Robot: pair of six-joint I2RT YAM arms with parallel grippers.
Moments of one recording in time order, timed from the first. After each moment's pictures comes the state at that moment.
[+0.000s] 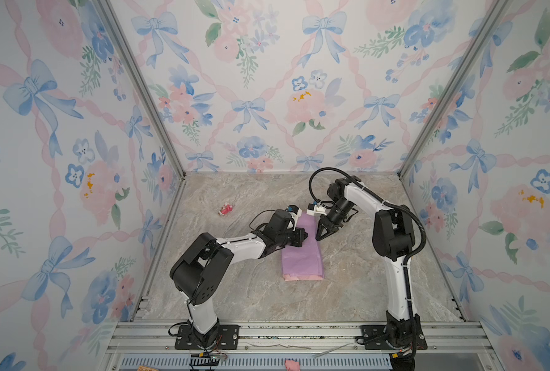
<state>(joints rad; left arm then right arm) -0.69 1.76 0.94 0.20 0.30 -0.52 0.32 2.29 1.95 -1.57 -0.69 -0.49</state>
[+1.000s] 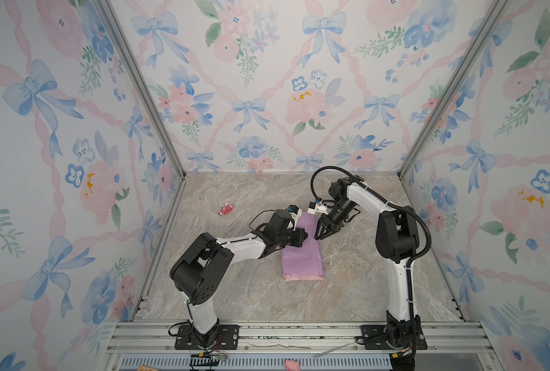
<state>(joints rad) -0.69 1.76 0.94 0.20 0.31 -0.52 0.32 2.23 1.91 -1.55 -0.70 -0.47</state>
